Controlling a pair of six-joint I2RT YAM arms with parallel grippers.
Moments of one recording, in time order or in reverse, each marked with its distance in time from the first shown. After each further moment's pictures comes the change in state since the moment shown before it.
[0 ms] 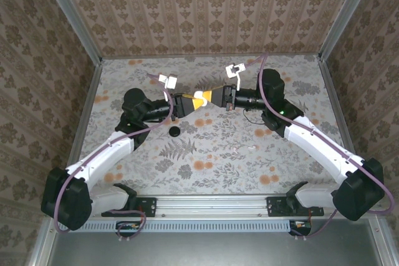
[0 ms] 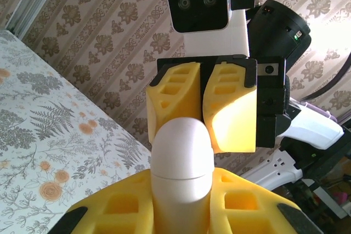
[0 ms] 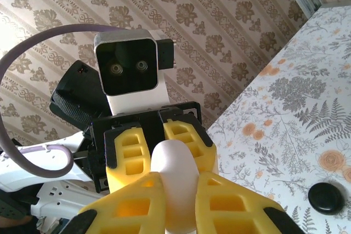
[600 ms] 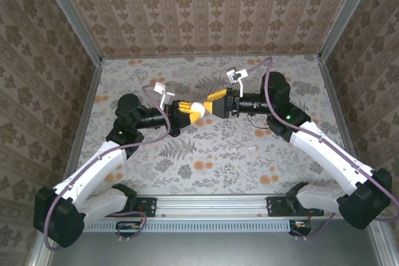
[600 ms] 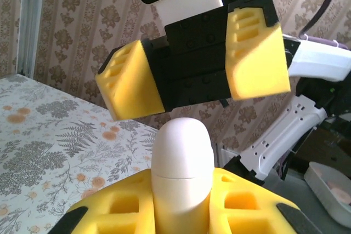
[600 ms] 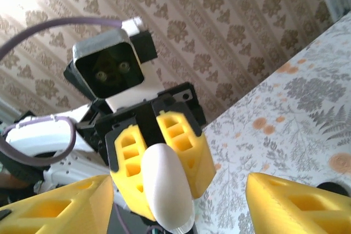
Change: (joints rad) left arm -0.014 -0.158 -0.026 -0.200 0.051 0.426; right arm 0.030 -0.077 0.000 -0.096 -0.069 -0.140
